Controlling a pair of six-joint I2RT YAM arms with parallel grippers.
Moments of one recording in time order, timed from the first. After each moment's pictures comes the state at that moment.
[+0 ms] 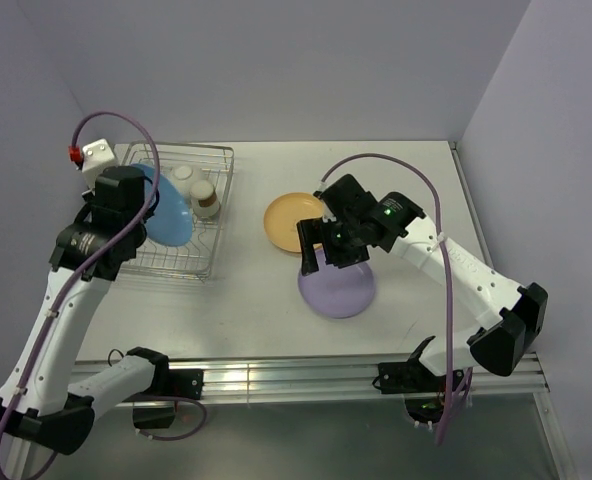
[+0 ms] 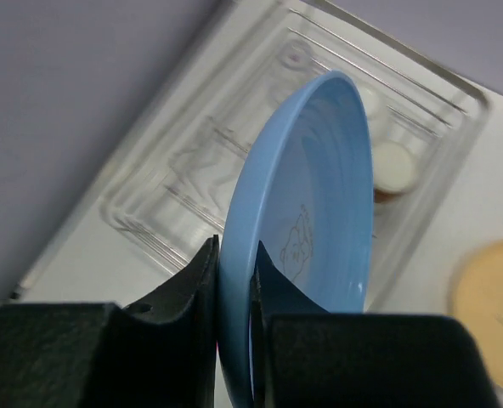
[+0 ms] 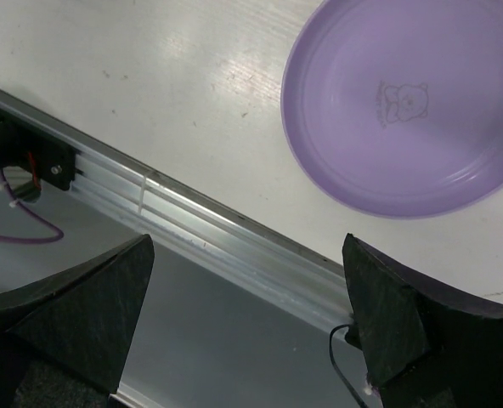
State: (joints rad) left arm -0.32 1.06 1.40 -0.93 -0.65 -0.54; right arm 0.74 1.38 1.42 -1.10 -0.11 0.49
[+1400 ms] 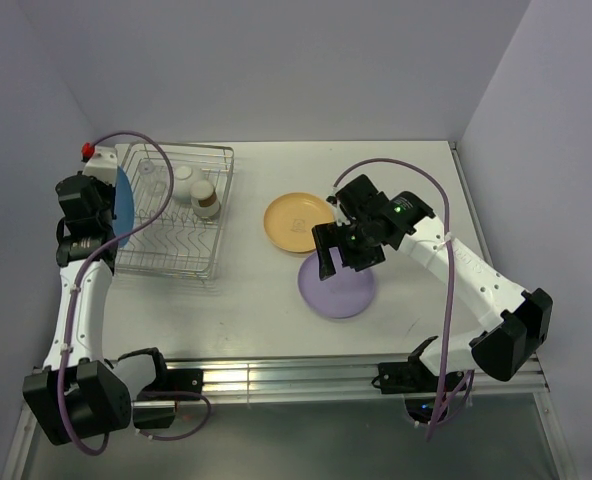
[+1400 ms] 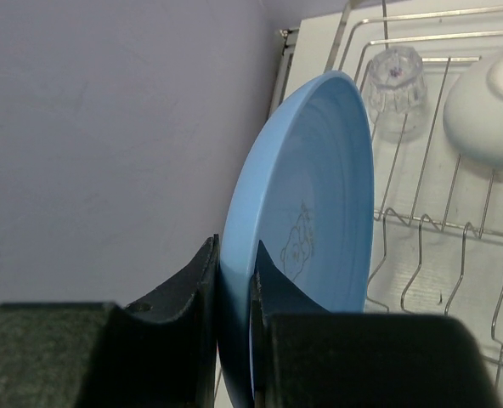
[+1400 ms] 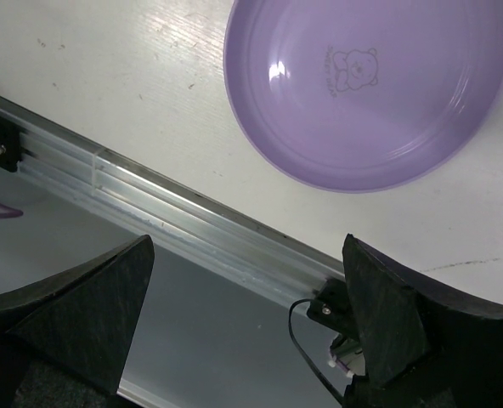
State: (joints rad) left arm 0.21 1.08 0.95 -0.13 -0.18 0.40; right arm 0.64 1.35 1.35 -1.17 -0.15 0.37
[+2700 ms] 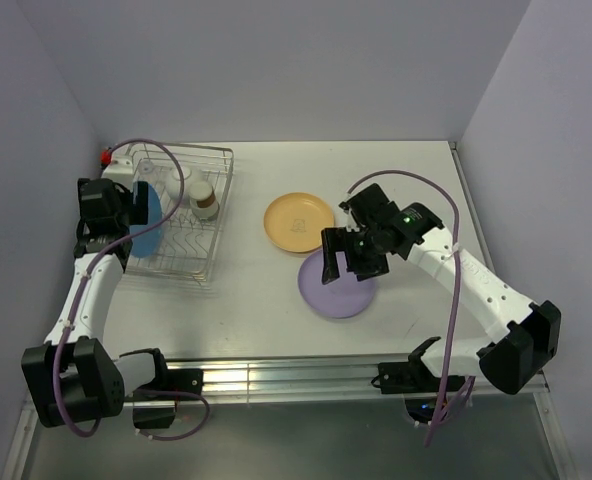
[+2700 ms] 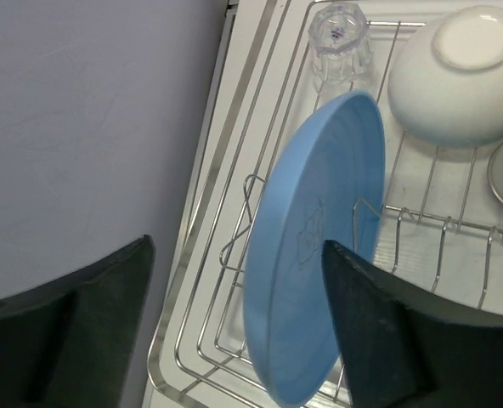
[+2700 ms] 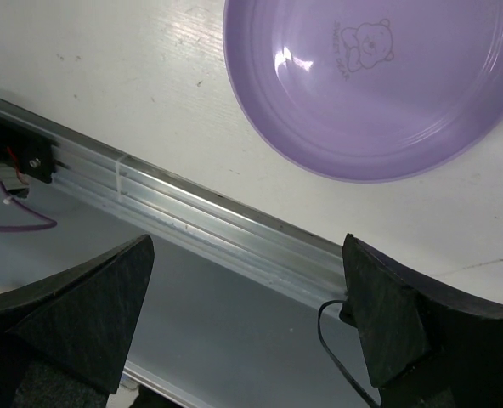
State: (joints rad) left arm 0.14 1.16 0.86 -0.07 -0.20 0.31; right arm 0.60 1.27 1.22 -1.10 -0.21 0.46
